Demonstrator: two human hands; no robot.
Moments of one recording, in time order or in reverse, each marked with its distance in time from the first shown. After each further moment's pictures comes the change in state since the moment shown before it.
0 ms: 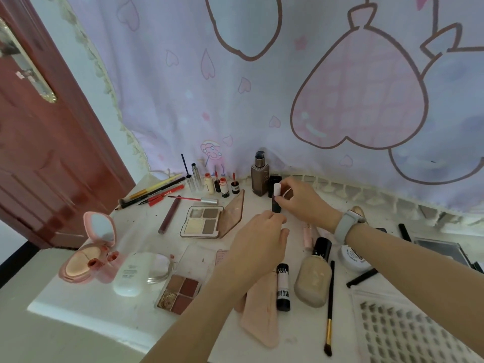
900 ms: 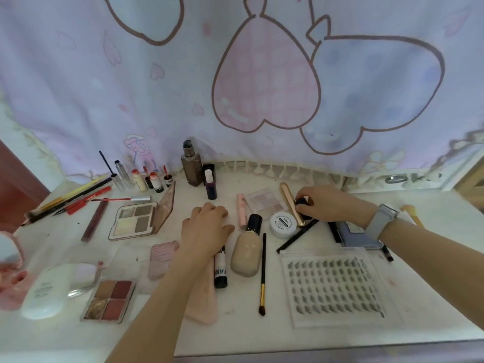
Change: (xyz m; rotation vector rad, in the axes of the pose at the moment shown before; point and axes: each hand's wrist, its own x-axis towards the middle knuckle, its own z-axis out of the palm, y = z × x) left_hand 0.020 0.003 0.039 0.135 -0.112 -0.150; right_hand -0.113 0.060 -0.108 -0.516 -0.271 0.334
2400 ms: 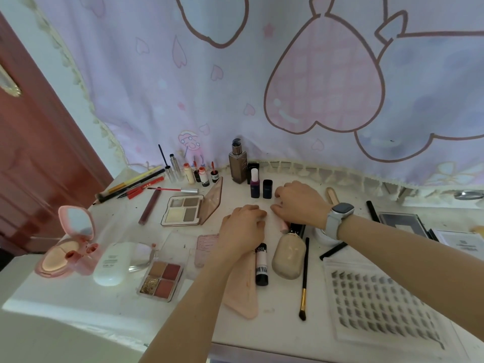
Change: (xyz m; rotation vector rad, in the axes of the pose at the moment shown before) left_hand 0.000 -0.017 0.003 -0.132 -0.019 0.033; right_hand 0.059 -0.105 0.032 -0.186 0.196 -0.257
